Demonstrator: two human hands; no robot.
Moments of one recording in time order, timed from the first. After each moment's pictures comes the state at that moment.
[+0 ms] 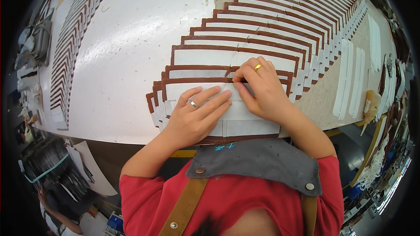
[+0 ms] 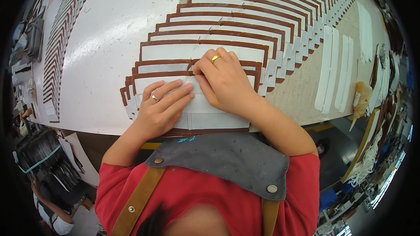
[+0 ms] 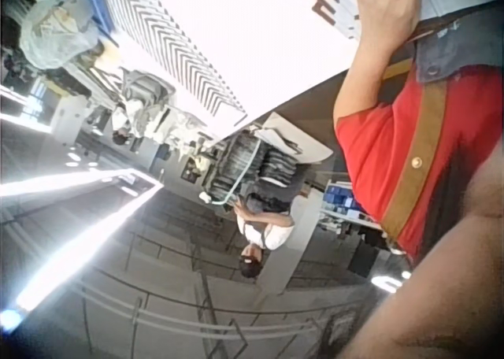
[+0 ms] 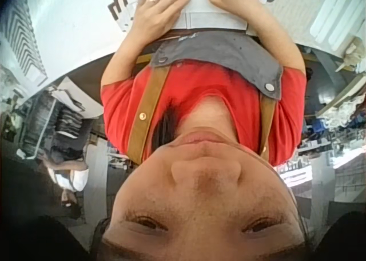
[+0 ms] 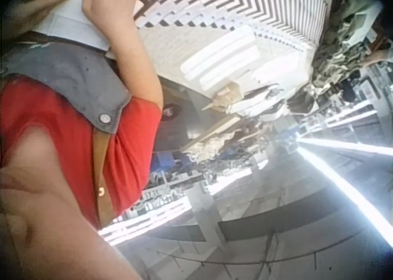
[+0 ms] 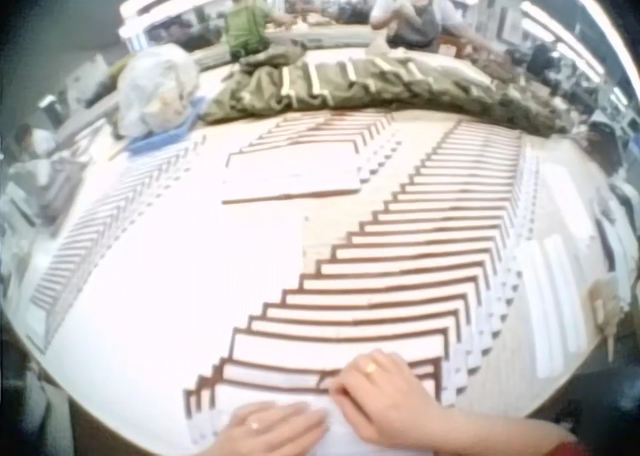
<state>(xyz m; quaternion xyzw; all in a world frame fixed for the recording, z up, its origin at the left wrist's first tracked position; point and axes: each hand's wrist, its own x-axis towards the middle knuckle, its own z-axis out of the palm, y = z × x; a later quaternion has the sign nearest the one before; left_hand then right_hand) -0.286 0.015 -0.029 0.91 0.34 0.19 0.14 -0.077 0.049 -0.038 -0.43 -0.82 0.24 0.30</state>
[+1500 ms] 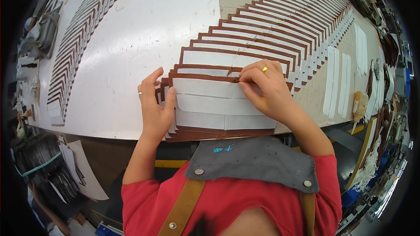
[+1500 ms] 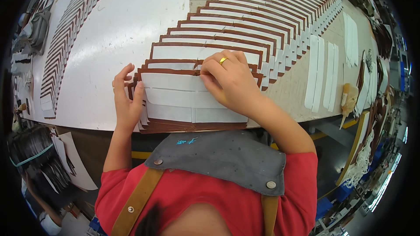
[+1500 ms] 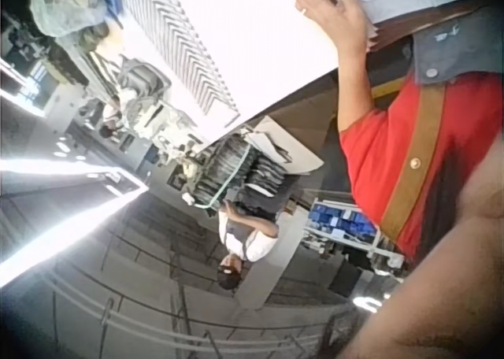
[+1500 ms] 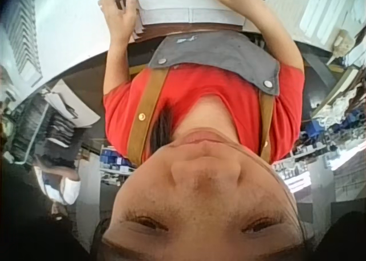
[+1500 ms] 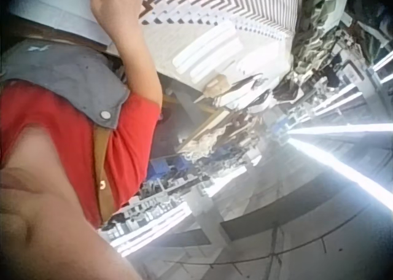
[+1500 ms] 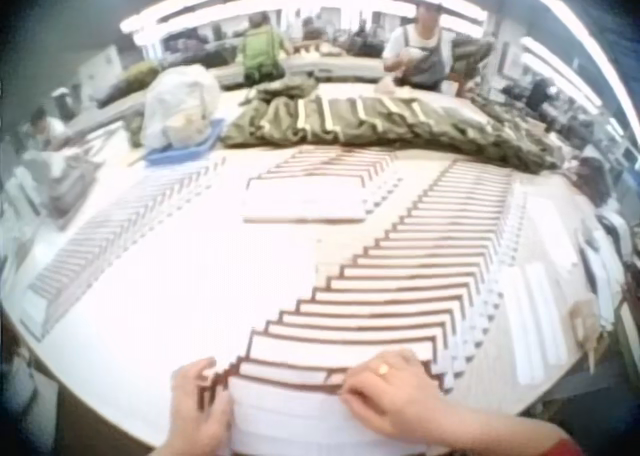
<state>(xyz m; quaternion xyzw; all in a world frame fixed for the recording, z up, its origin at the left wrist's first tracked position) -0.338 0.008 -0.029 0.68 0.61 0.34 0.21 -0.073 0.046 -0.001 -0.41 -0.85 0.19 0.28</state>
